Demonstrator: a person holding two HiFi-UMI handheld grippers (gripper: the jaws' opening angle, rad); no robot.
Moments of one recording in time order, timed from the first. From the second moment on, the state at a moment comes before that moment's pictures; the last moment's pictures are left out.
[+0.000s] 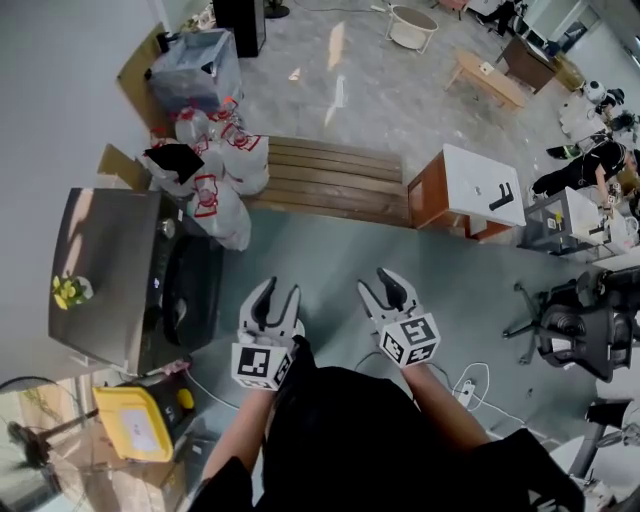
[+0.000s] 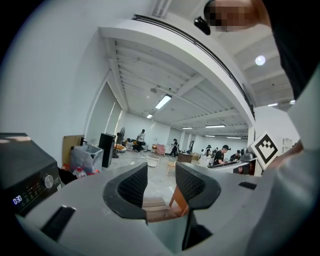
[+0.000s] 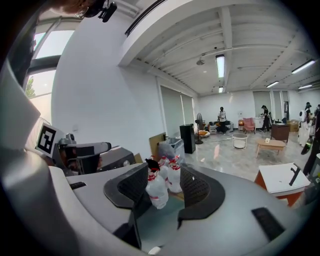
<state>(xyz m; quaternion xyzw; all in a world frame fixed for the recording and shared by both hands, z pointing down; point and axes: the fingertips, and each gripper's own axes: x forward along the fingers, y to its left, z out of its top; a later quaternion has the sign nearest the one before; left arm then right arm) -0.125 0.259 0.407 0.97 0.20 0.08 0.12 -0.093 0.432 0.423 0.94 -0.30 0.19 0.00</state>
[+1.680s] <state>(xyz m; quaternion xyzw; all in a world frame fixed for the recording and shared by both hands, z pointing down) 0.031 0.031 0.421 0.98 -0.14 0.06 0.15 0.163 0.107 0.423 0.76 -0.62 0.20 0.05</state>
